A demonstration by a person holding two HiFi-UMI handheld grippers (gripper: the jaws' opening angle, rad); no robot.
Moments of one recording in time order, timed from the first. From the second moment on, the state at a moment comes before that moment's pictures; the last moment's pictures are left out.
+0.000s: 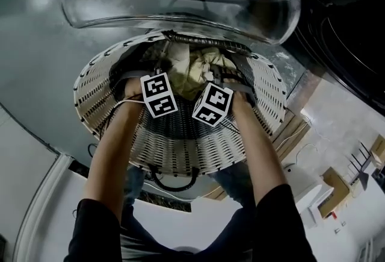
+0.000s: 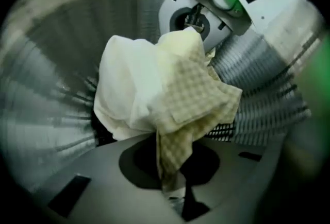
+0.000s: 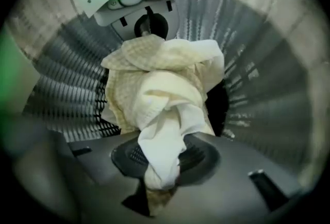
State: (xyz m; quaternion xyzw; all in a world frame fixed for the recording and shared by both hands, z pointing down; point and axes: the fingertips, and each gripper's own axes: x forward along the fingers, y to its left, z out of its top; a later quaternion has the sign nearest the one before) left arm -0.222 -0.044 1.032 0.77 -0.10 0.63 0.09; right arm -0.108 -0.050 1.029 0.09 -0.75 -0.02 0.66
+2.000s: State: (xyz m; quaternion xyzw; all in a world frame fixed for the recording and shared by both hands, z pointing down) left arm -0.146 -0.071 0.365 0.91 -0.25 0.32 0.01; right arm -0.004 -0.022 0.361 0.61 -0.72 0.09 0.31
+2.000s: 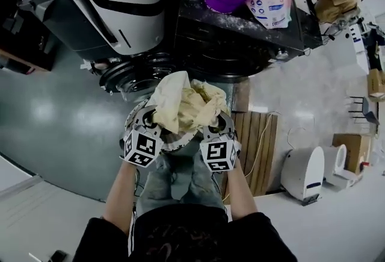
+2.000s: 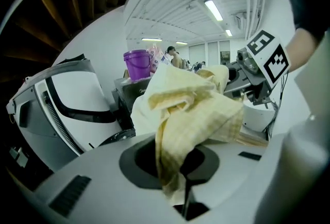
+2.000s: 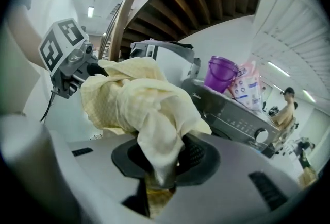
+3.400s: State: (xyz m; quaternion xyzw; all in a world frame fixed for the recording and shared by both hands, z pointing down) left arm 0.146 -0.006 0.267 0.93 -0.23 0.29 -0.05; right arm 0.286 0.062 0.270 0.70 -0.68 0.07 0.22
